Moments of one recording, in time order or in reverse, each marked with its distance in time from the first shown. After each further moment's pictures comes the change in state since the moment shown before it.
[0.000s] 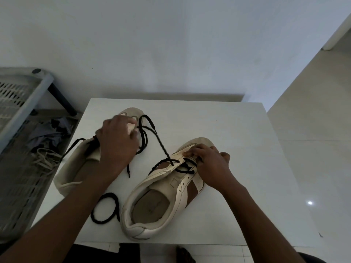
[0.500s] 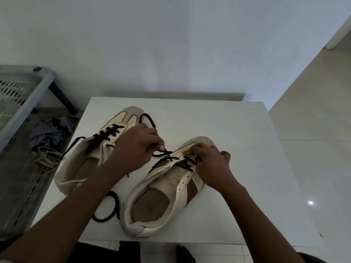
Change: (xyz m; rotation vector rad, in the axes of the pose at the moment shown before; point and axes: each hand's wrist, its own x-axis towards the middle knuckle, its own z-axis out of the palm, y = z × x) left_hand -0.006 0.005 0.006 -0.134 -0.292 0.662; right_hand -0.003 -0.002 0.000 -0.029 0.011 -0.007
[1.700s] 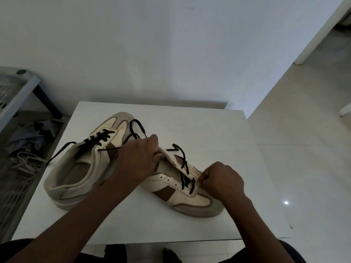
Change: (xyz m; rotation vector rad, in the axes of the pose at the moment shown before) left_hand 0.000 0.044 0.011 0.275 0.017 -0.234; right_hand -0.041 0.012 -0.029 -0.228 -0.071 0.442
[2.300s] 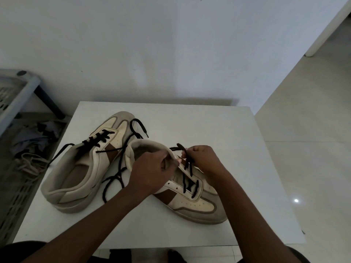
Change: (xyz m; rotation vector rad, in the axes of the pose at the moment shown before) left_hand -0.010 0.021 0.033 -0.449 -0.047 -0.170; right_hand 0.050 -0.039 0.005 0.967 -0.192 -0.097
